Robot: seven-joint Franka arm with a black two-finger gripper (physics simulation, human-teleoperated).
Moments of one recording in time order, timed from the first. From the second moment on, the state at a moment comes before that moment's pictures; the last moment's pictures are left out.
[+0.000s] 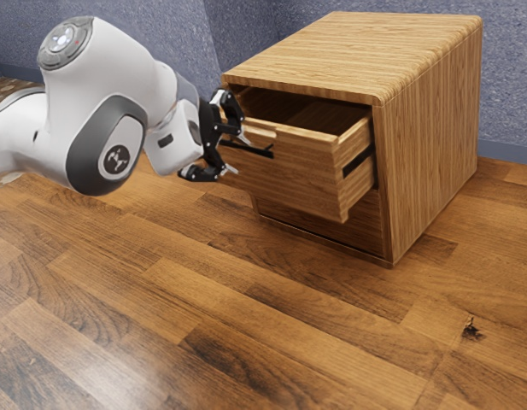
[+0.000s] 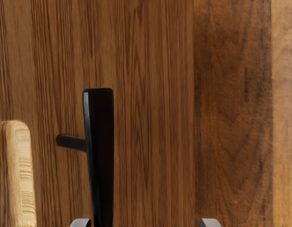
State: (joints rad) arm 0.30 -0.15 -0.25 -1.87 0.04 2.42 1.61
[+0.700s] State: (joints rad) arm 0.30 -0.27 -0.24 -1.99 0.03 2.42 1.60
